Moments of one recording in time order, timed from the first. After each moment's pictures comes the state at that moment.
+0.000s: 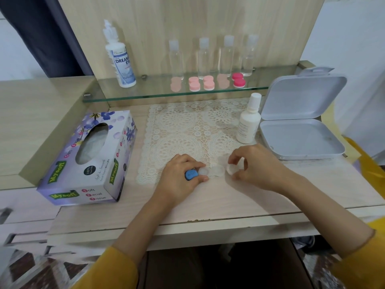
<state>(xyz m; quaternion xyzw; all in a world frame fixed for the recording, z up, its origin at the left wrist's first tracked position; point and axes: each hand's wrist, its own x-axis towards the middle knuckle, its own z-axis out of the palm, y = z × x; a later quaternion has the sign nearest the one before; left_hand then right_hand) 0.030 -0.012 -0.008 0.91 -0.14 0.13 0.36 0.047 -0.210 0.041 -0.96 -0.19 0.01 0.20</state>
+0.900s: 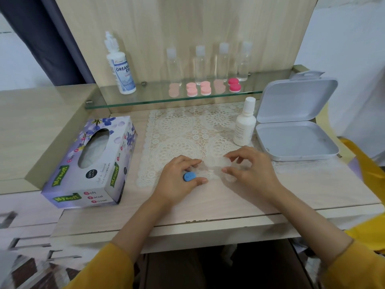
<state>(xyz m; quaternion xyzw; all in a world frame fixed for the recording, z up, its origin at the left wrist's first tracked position) 0.028 -0.012 -0.002 0.90 -0.12 0.10 0.41 0.039 -0.207 0.016 -0.88 -0.13 -0.13 0.43</state>
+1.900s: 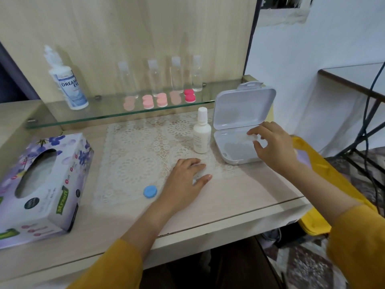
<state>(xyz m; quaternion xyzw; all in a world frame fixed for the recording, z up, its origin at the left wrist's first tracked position) 0.058 -0.100 -0.015 0.92 -0.23 0.09 0.29 0.080 -0.343 0.025 -0.90 -0.14 -0.39 0.15</state>
